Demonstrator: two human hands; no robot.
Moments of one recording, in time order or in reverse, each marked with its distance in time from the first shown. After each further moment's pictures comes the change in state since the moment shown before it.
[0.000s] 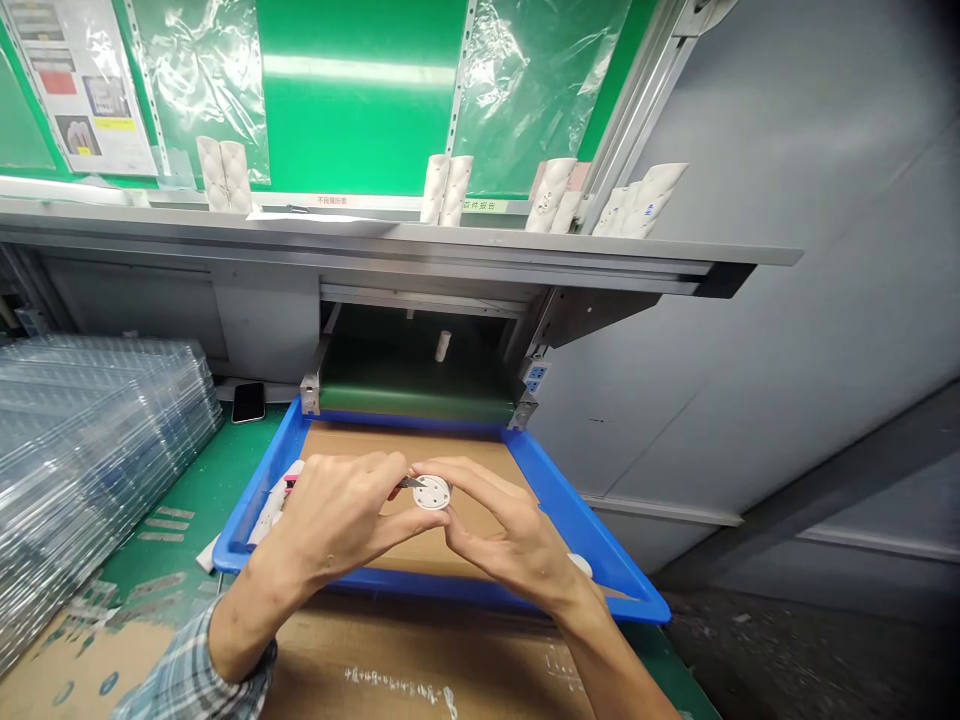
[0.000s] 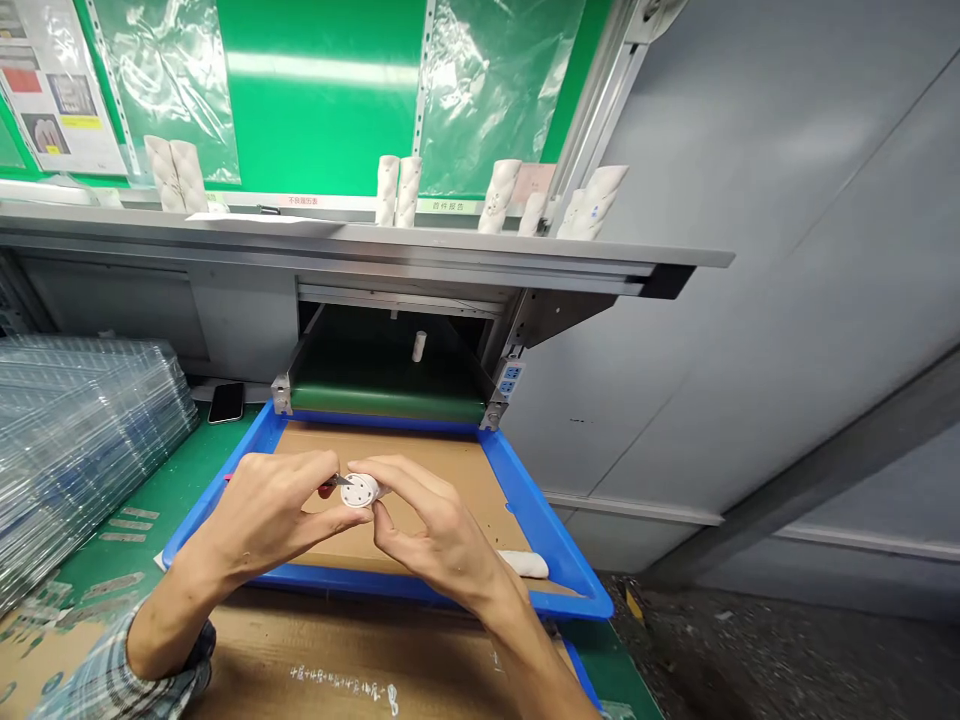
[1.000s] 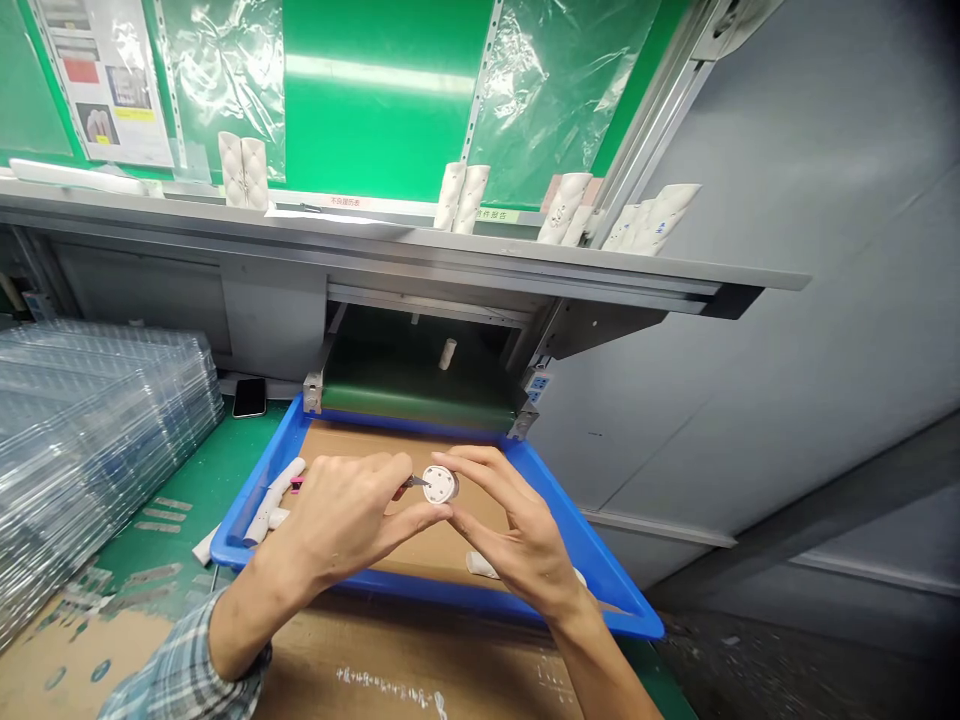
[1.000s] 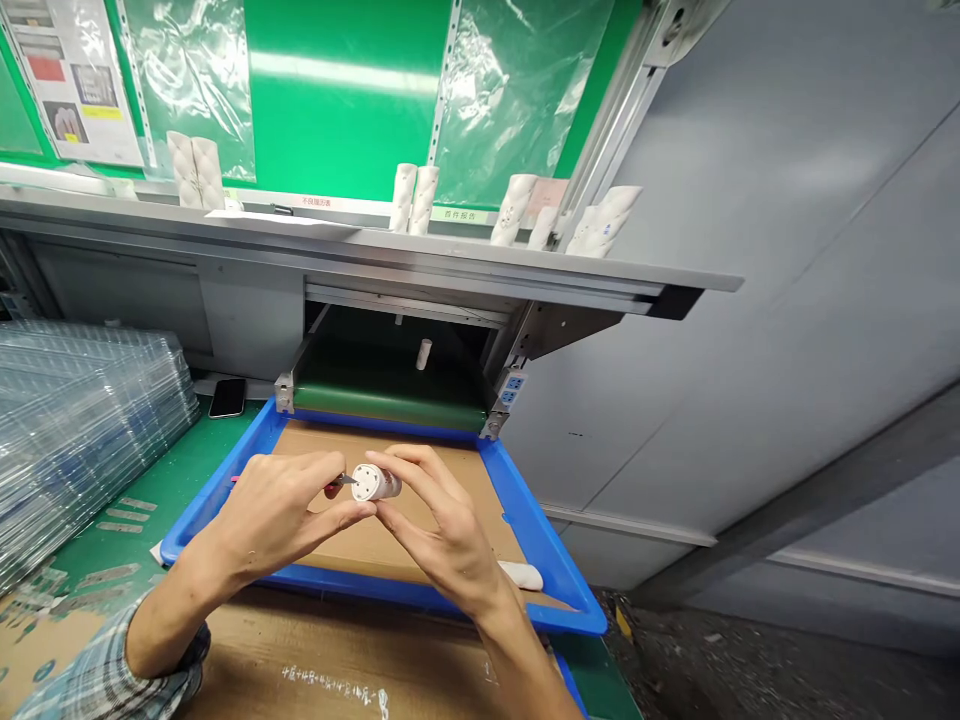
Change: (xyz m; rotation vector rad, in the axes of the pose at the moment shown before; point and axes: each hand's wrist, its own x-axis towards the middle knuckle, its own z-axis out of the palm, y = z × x) left_hand 0.001 0.005 0.000 -0.056 -0.058 -0.110; right_hand -0.005 0.008 -0.002 -0.072 0.119 -0.026
